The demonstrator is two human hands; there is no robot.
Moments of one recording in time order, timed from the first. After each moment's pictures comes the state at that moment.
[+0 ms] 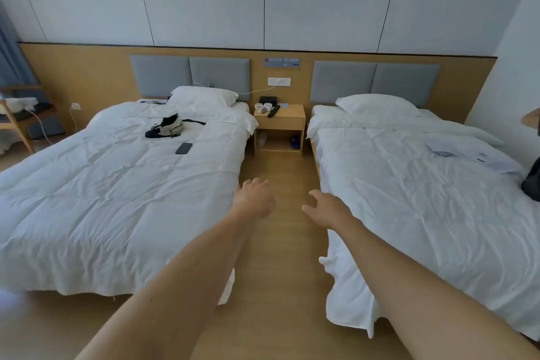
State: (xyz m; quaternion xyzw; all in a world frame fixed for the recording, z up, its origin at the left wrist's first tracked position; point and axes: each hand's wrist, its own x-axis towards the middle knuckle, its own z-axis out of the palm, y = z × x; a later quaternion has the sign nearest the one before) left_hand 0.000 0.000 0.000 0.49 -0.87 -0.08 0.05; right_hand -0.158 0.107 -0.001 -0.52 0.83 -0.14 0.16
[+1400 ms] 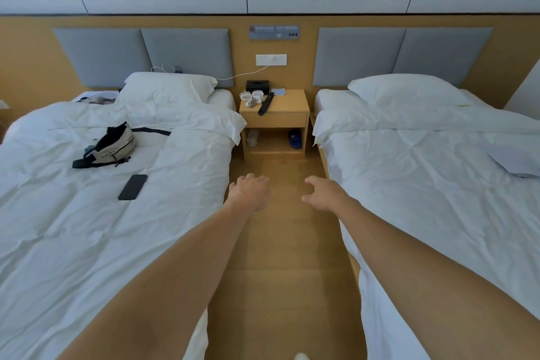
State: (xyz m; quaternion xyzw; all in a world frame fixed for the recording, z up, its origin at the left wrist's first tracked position) left_hand -0.262 -0.562 -0.049 0.48 -0.86 -0.14 -0.05; right_hand -0.430 -0.460 -0.043 -0.50 0.82 -0.12 0.23
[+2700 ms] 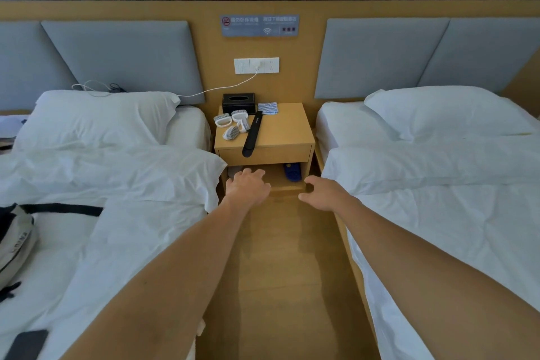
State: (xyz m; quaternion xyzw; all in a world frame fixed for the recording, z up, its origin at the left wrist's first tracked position) left_hand -0.569 -1.150 -0.096 0.46 -0.86 -0.19 -0.08; right_hand -0.724 -1.020 -0.074 -0.46 0.84 -0.08 0.28
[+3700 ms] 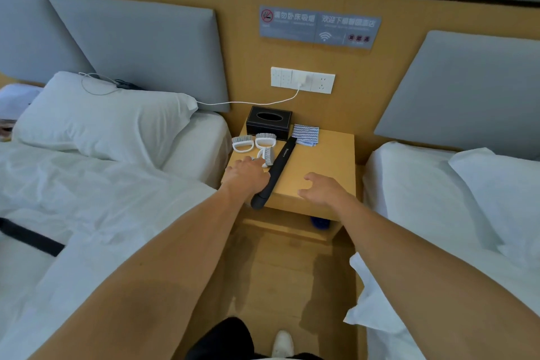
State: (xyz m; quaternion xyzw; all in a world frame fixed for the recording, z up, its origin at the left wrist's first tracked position) left_hand -0.769 -1.498 -0.124 0.58 -0.79 -0.18 -0.10; right_hand -0.947 -1.416 -0.124 -0.52 0.78 -0.02 0.34
